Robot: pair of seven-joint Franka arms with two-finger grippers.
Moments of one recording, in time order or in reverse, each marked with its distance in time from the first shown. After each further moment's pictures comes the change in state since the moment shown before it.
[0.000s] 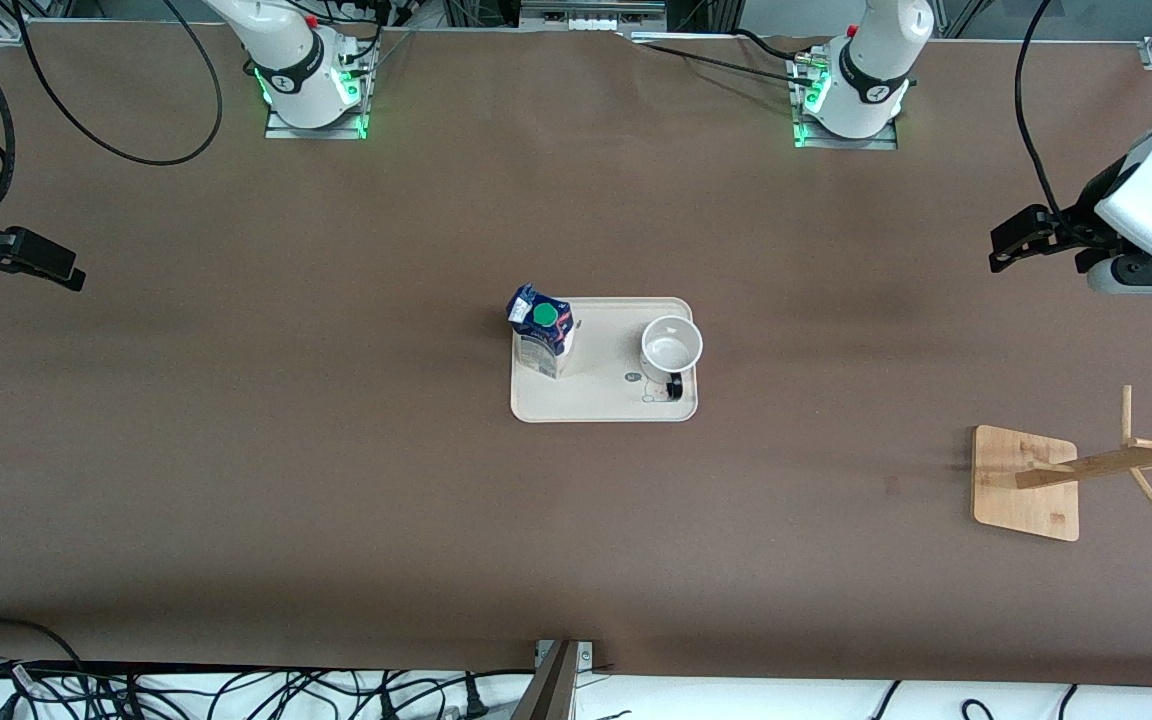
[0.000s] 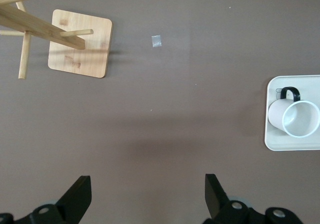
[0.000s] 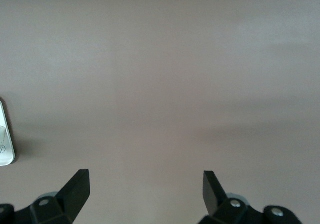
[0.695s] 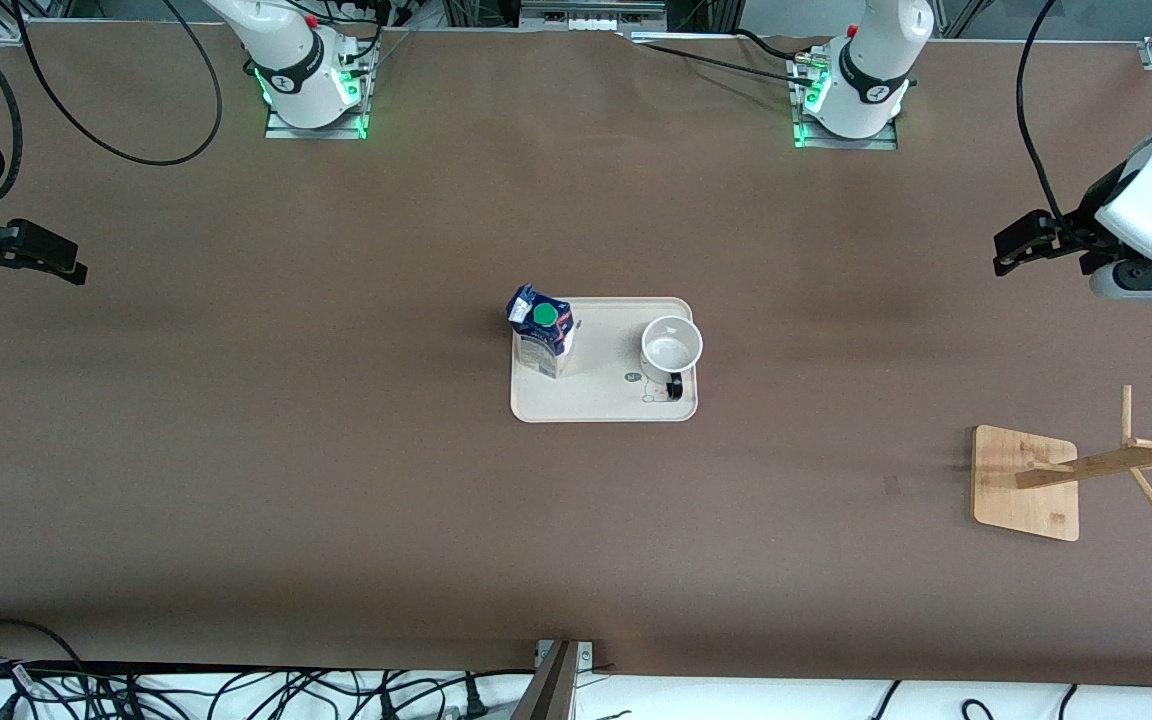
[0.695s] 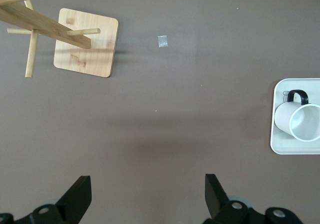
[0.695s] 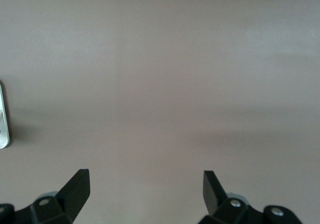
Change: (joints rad) left arm 0.014 0.000 -0.003 -0.006 0.007 0.011 -0.009; right arm 0.000 0.000 0.000 0.000 0.000 -0.010 -0.089
